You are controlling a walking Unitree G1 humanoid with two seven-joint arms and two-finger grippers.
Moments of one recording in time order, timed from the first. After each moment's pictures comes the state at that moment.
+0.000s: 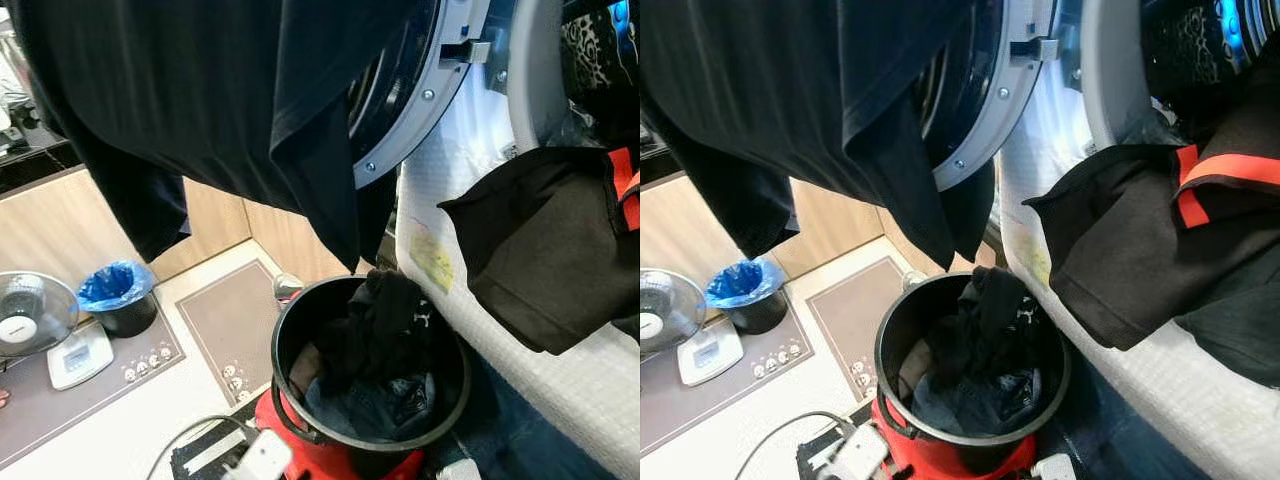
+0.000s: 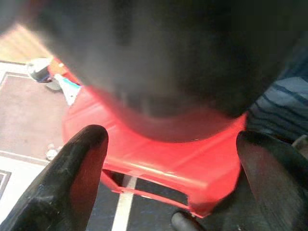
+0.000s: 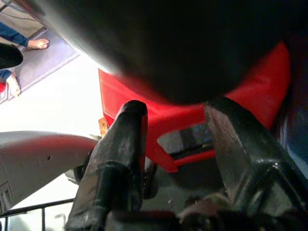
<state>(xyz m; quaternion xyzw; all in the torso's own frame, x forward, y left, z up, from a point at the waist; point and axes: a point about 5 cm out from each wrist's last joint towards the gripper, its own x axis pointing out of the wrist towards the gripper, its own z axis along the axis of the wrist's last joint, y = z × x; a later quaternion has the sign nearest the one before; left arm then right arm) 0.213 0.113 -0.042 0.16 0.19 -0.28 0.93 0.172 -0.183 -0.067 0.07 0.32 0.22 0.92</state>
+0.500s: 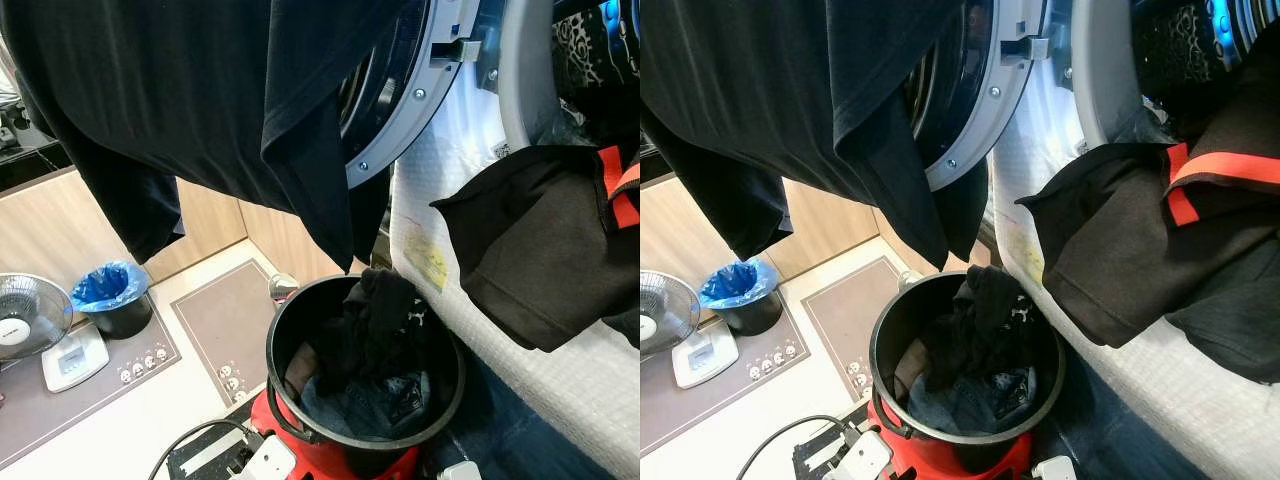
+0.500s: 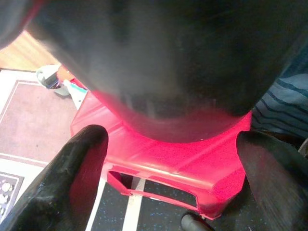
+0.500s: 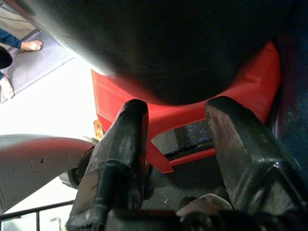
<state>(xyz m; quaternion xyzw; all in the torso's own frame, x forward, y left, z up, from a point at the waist) 0.212 0.112 -0.041 0.18 0.18 -0.29 0.92 0.174 -0.184 -0.067 0.06 0.32 0.21 0.92</state>
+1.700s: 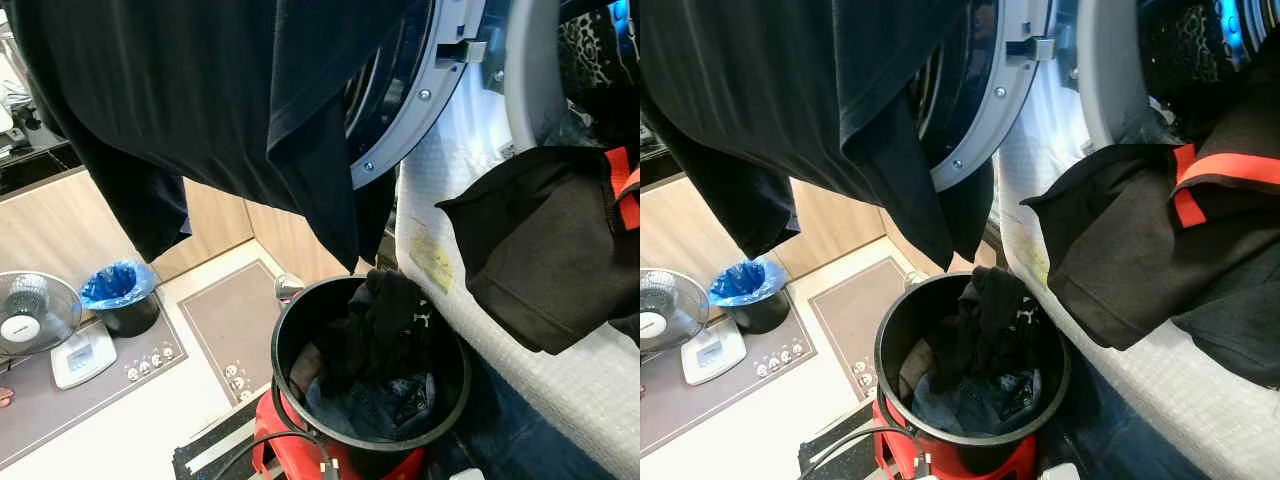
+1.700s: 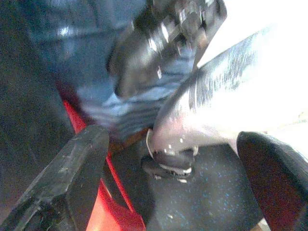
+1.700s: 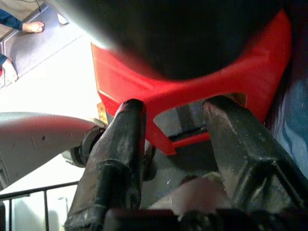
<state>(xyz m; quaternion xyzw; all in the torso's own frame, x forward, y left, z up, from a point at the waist) 0.199 0.043 -0.017 0.19 0.15 -0.67 0.71 0.161 -0.195 -0.073 0.06 0.36 0.21 0.91</state>
